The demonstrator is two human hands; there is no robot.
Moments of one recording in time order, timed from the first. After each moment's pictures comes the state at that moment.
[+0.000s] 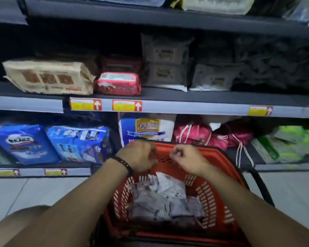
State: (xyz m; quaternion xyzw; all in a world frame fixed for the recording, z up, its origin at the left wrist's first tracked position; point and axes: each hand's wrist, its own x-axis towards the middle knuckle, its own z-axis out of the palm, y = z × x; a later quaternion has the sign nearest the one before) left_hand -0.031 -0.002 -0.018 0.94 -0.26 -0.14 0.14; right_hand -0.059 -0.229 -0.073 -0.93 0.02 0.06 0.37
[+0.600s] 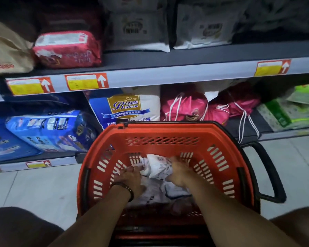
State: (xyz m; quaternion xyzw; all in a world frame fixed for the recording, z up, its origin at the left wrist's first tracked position) left_hand -0.065 -0.041 -0.202 0.92 -0.13 -0.36 -0.03; right_hand -0.077 -0.252 -0.238 -0.91 0.15 0.32 0.22
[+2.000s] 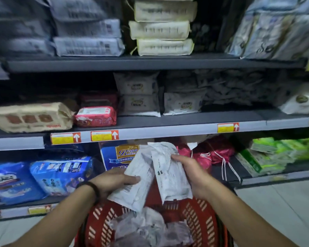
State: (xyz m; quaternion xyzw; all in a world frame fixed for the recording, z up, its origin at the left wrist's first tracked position) left_hand -0.041 -0.008 -0.002 0.76 -0.01 -0.38 0.52; right_hand -0.099 -0.275 0.003 -0.61 0.20 0.18 0.74
